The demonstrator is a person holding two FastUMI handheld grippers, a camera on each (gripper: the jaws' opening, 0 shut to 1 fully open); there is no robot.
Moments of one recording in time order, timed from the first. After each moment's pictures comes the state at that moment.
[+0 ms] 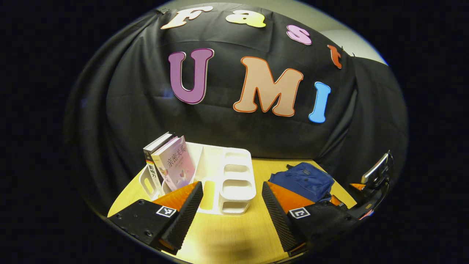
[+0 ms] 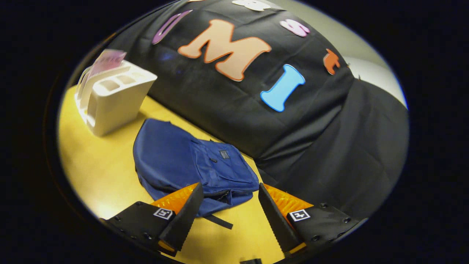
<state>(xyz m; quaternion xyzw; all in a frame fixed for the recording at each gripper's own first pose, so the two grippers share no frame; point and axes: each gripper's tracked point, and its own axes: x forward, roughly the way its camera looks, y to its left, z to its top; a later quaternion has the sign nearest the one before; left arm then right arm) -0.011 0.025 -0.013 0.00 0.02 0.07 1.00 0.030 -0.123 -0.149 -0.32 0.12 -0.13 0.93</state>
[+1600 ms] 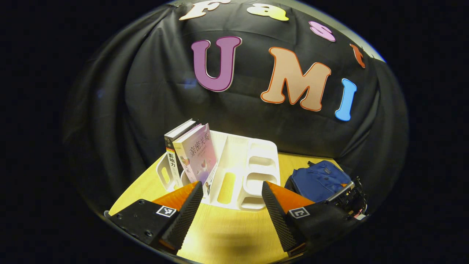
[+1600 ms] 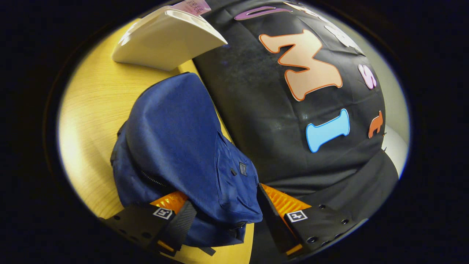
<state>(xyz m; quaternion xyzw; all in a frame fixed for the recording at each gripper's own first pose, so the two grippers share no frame) -0.005 0.071 -0.035 -0.03 0.06 0.15 0.99 0.140 -0.097 -0.210 -0.53 0.10 -0.05 0.84</state>
